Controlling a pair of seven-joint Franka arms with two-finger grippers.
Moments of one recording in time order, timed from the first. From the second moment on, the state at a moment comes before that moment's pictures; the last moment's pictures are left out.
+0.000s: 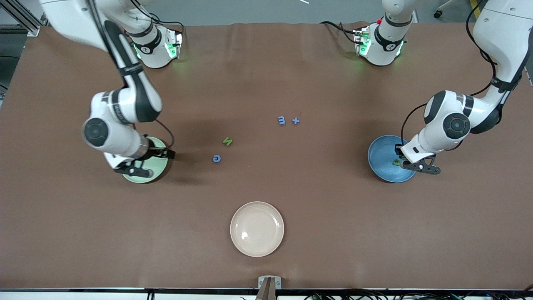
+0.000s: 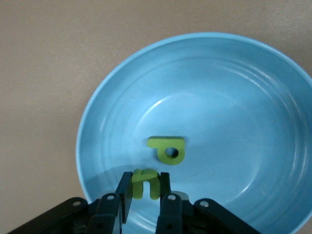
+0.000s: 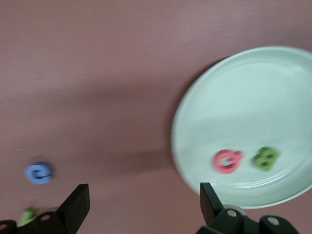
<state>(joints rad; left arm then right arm) 0.61 0.46 -0.60 -2.21 0.52 2.46 -0.12 0.35 0.33 -0.07 -2.03 0.14 2.24 0.40</state>
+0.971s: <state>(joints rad) 0.63 0.43 -0.70 -2.14 0.53 2.38 -0.15 0.59 0.58 -0.07 -1.94 0.18 2.54 0.71</state>
